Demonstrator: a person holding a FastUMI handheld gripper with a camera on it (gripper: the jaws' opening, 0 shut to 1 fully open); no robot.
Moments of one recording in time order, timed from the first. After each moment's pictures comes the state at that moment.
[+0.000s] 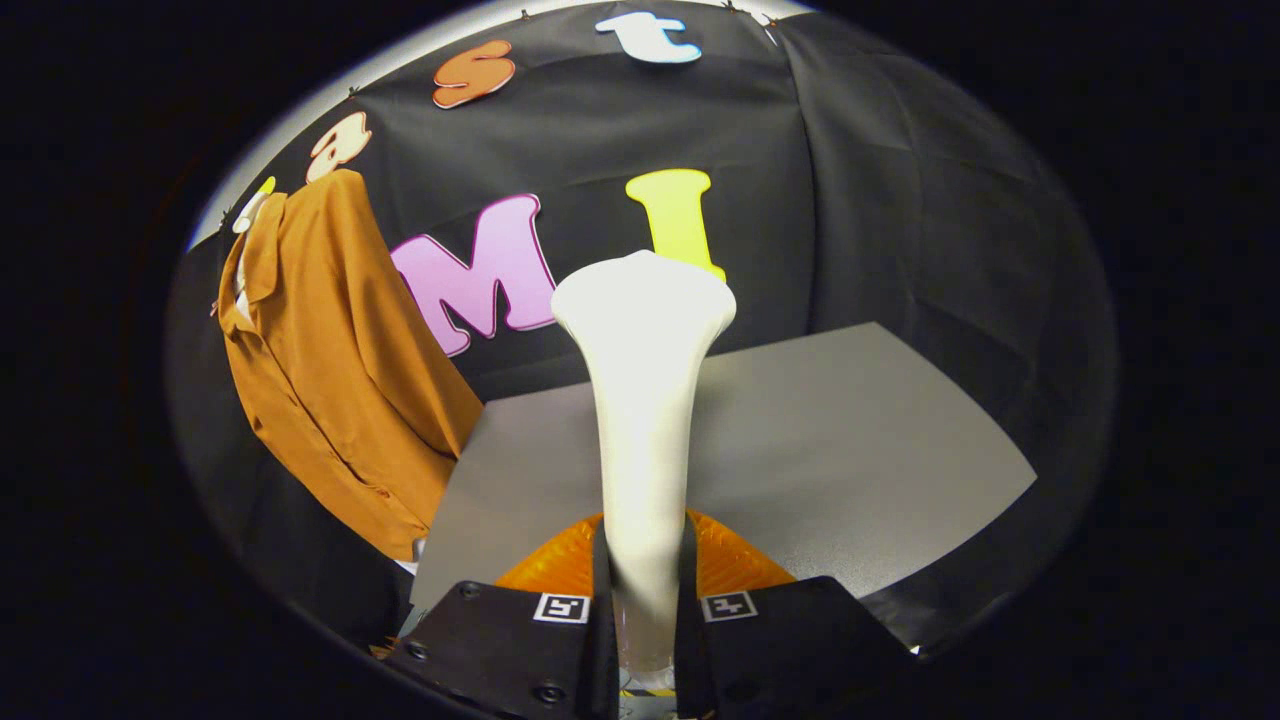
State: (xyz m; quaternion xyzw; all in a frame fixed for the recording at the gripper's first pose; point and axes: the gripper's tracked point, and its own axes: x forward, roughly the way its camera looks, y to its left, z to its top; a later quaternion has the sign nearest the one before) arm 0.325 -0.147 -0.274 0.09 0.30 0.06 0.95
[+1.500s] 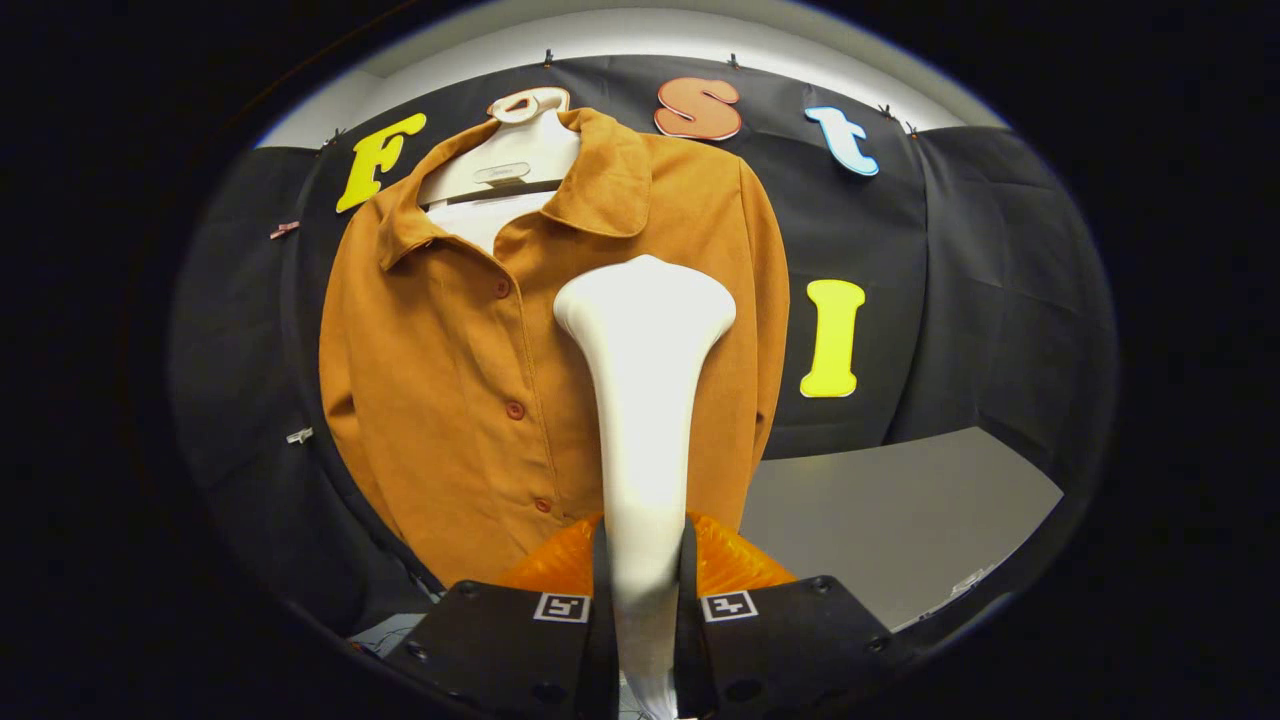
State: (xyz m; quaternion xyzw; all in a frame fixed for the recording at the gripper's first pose) arm 0.300 0.156 -0.225 -0.01 0.18 0.09 0.98
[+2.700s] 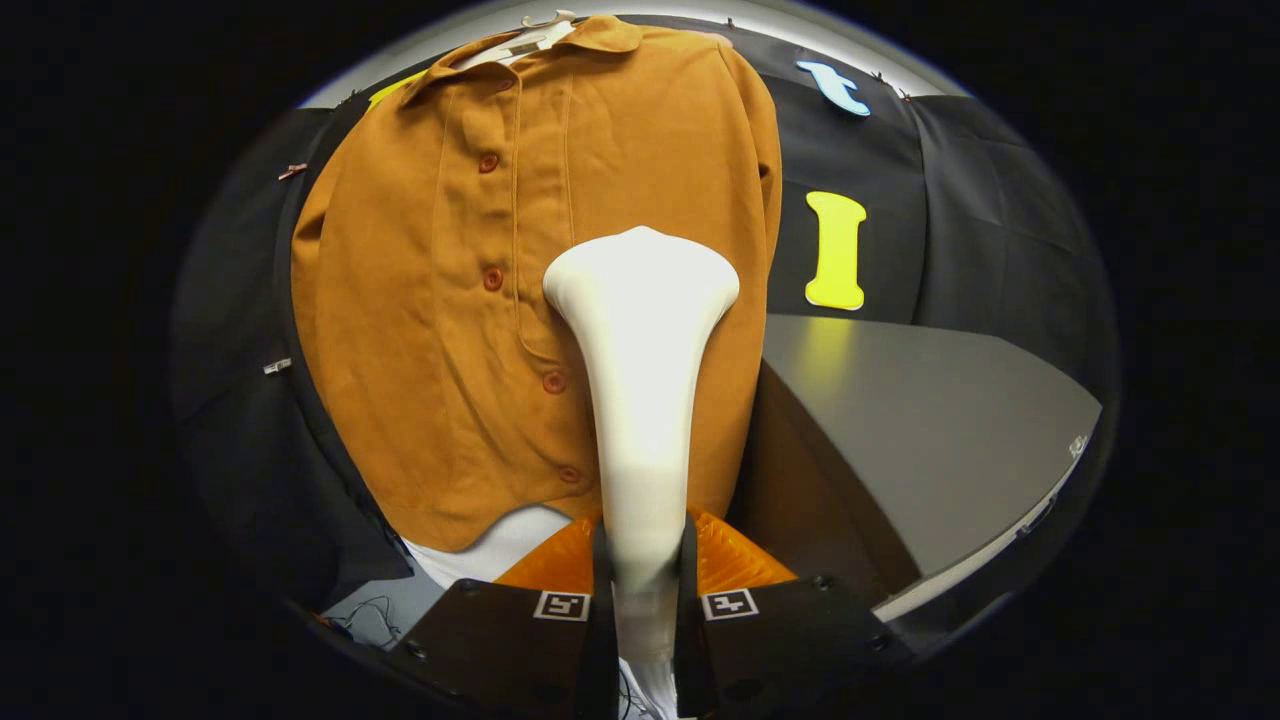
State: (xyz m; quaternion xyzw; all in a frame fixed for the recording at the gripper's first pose) arm 0.256 0.138 -0.408 -0.02 0.25 0.09 0.96
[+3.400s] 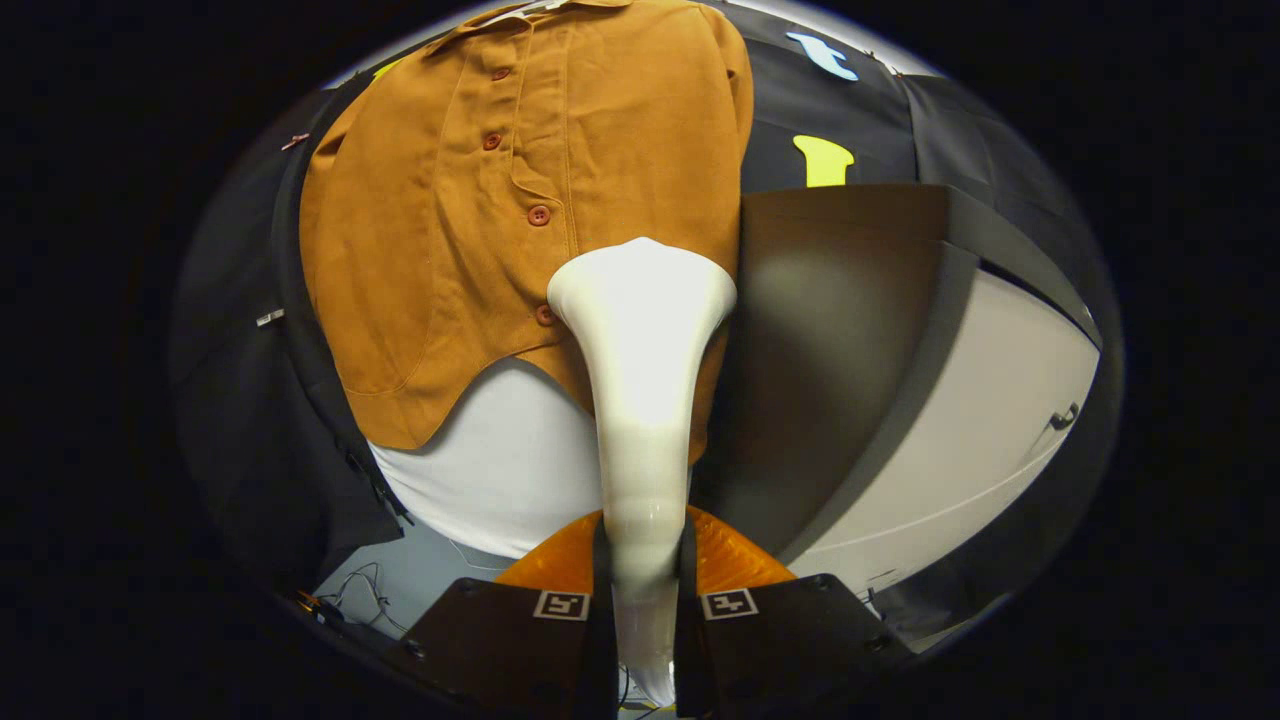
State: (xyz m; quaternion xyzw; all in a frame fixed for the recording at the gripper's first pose) arm 0.185 0.112 -0.484 -0.02 0.31 0.08 0.95
